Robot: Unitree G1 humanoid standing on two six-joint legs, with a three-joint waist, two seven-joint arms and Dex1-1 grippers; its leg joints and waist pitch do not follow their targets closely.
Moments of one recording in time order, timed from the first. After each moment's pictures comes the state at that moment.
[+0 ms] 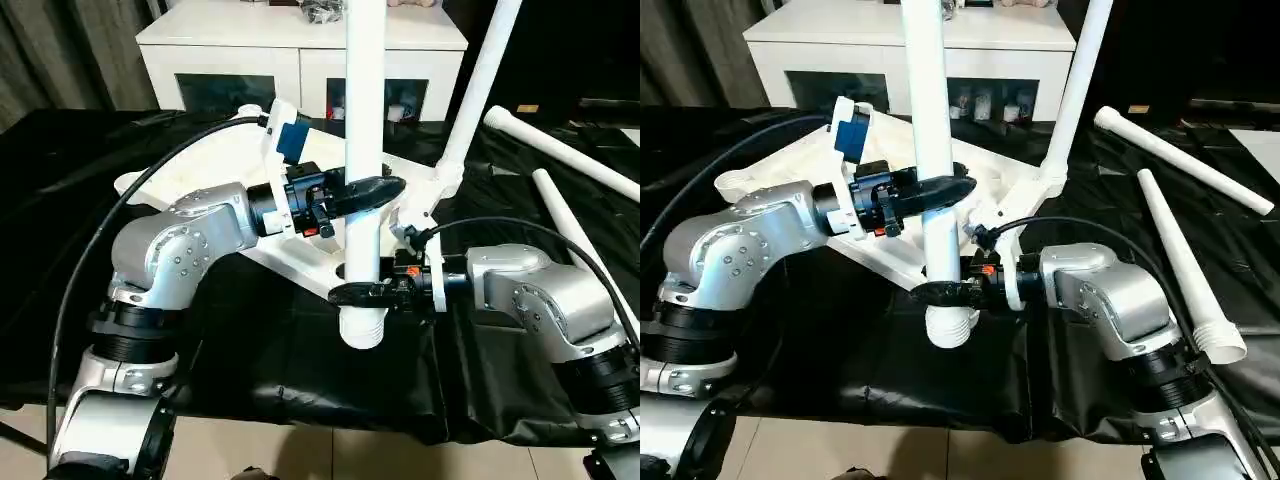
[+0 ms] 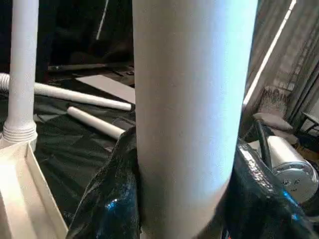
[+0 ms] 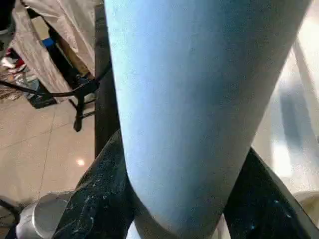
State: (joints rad) left arm -0.73 0.25 -0.03 0.05 -0.70 0.80 -0.78; right arm -0.54 -0.47 0.24 -0.03 0.47 0.82 0.97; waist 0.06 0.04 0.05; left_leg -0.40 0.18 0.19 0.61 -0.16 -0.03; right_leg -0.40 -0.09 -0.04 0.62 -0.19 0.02
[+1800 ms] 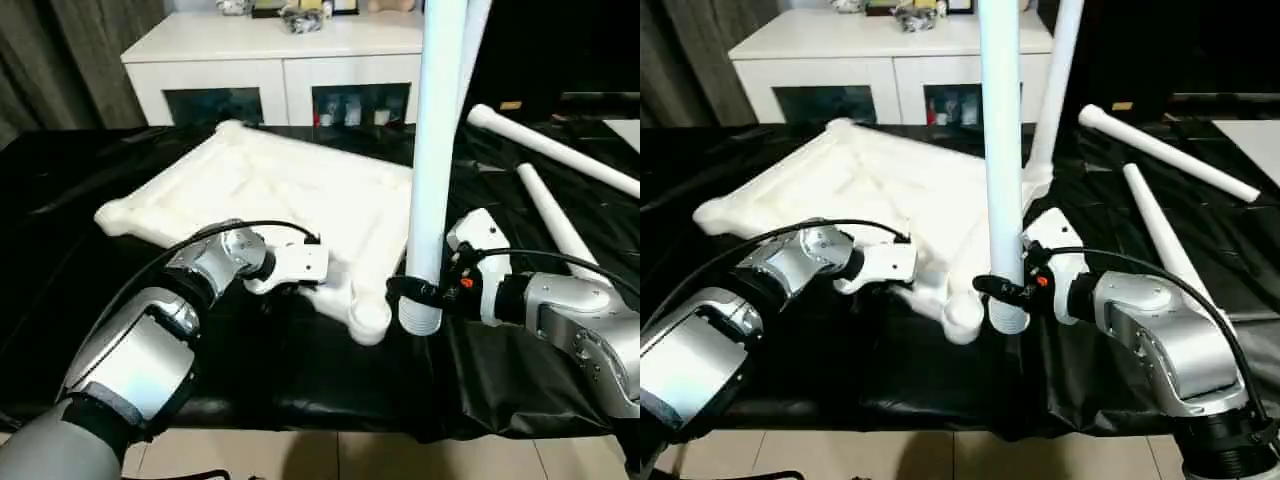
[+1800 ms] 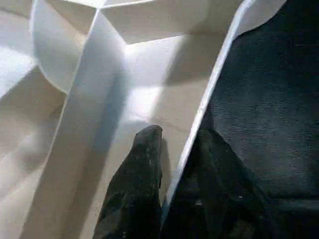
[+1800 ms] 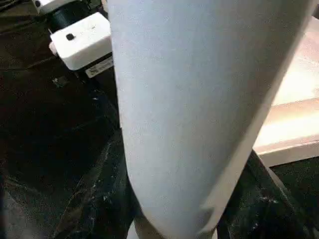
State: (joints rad) left arm -1.02 0.27 -0.59 1.25 0.27 -0.25 -1.16; right arm -0.31 -0.58 0.09 -0.23 0.38 0.76 0.77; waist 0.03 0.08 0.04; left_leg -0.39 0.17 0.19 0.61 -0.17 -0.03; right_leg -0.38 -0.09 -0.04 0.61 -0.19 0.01
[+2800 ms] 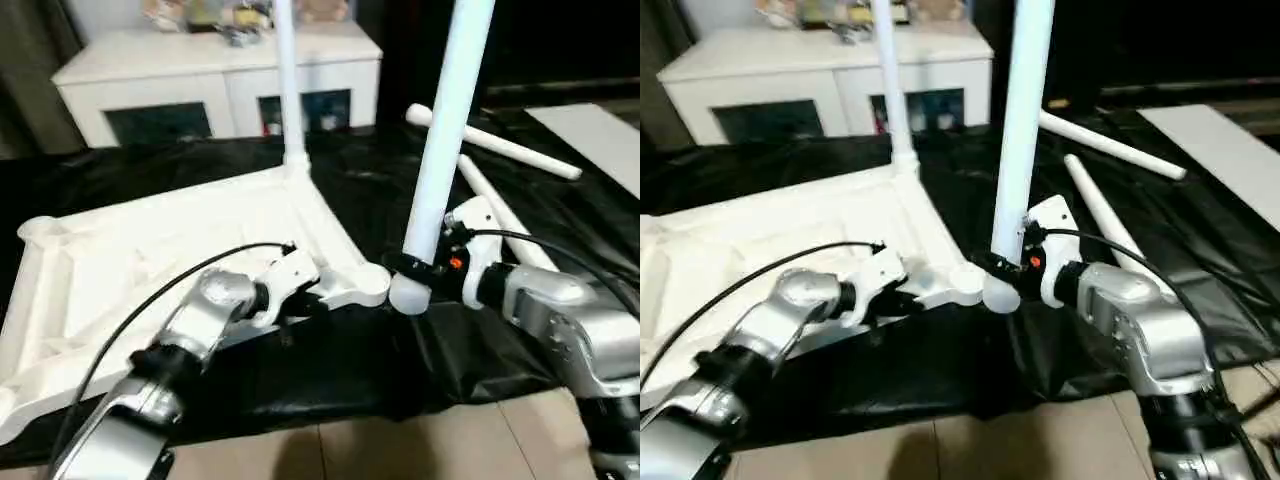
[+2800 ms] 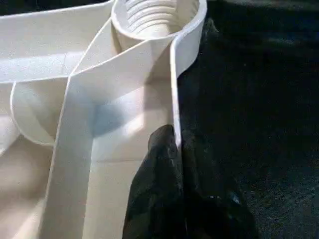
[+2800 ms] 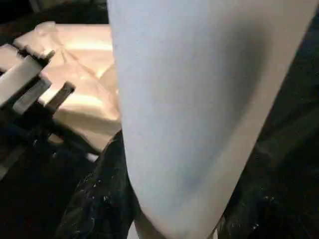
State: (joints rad) left arm -0.57 0.29 -0.31 0.60 0.11 0.16 -0.97; right arm -0.39 -0.42 0.04 -0.05 0.38 0.71 0.63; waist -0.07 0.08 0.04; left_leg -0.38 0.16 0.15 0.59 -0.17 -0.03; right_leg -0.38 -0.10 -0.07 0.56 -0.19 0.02
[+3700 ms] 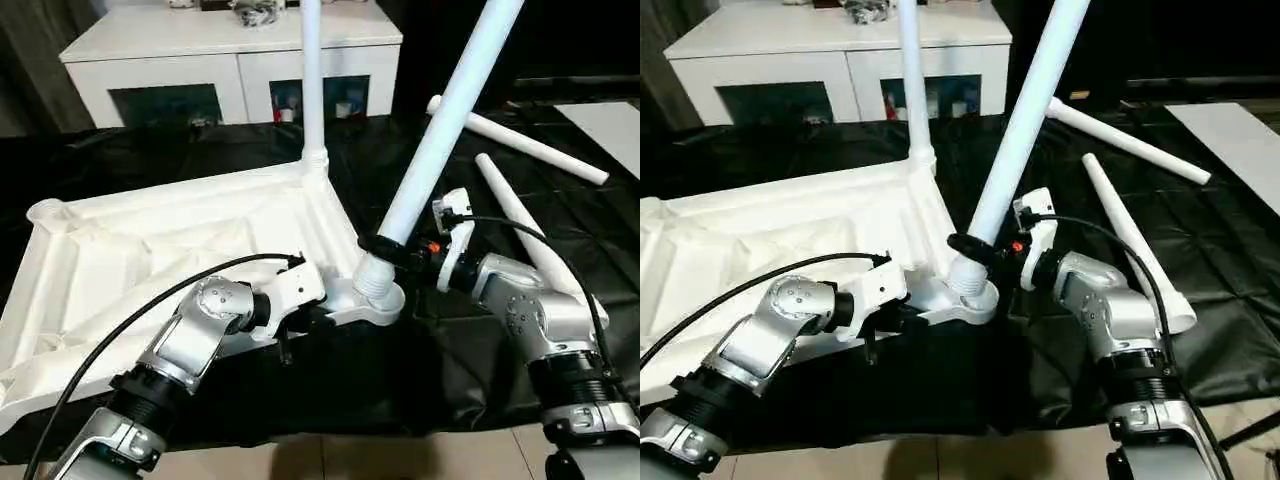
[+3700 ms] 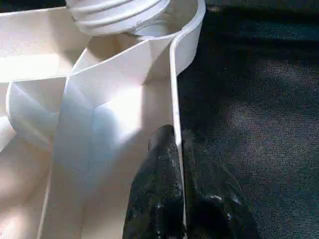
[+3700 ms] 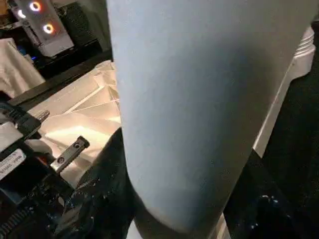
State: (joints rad) left arm -0.47 0.33 -0.35 0.30 0.11 0.29 -1.03; right arm -0.52 -0.31 0.01 0.37 0.42 0.45 0.86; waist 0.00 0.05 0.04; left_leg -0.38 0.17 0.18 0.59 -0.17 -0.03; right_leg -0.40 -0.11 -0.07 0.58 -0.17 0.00
